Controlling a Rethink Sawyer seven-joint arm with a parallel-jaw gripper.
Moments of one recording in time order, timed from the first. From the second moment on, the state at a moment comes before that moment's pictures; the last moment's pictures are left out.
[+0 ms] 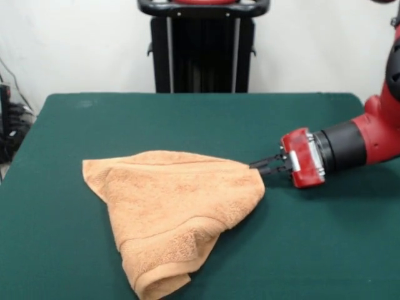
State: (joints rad) arm 0.69 0.66 -1.53 0.96 0.66 0.99 2.80
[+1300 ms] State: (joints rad) arm 0.68 0.56 -1.43 0.89 0.75 1.07 2.86
